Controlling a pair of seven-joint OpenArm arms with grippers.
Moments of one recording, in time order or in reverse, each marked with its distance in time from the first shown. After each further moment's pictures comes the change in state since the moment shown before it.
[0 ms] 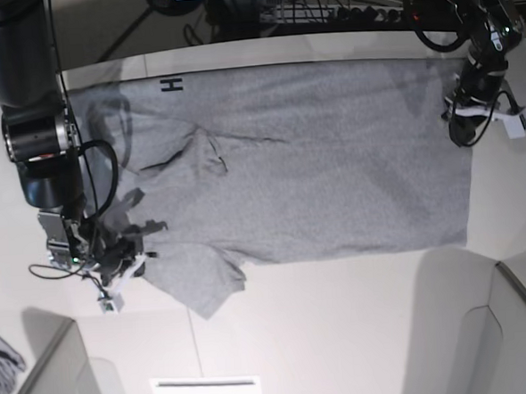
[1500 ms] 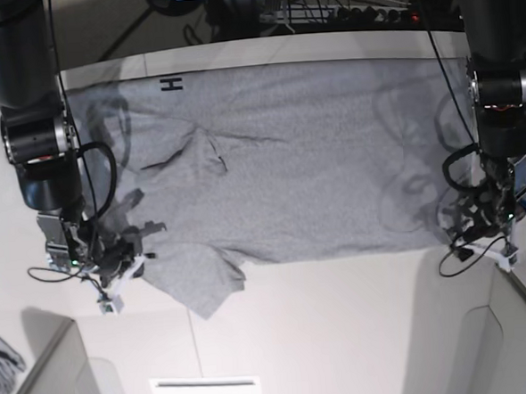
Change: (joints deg) left arm -58.2 -20.2 45.9 -82.1 7.0 -0.6 -24.5; right arm 0.7 0.2 -0.4 0.0 -0.1 -0.1 -1.2
